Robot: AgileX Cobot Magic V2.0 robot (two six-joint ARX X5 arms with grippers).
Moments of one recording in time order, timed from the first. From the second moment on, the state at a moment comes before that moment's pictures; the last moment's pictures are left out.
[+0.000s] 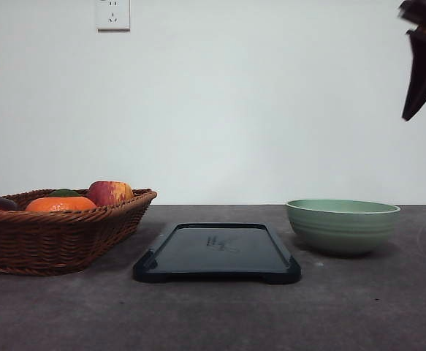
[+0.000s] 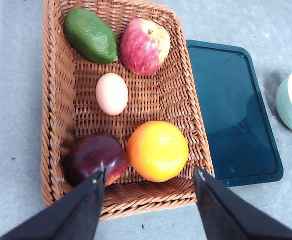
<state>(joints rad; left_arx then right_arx) -0.04 0.95 0.96 -0.77 0.31 -0.15 0.08 1.26 1.06 -0.74 -0.31 0.14</state>
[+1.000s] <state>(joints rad) -0.04 0.95 0.96 -0.73 0.31 -0.15 0.08 1.80 1.30 -0.75 -0.21 0.05</state>
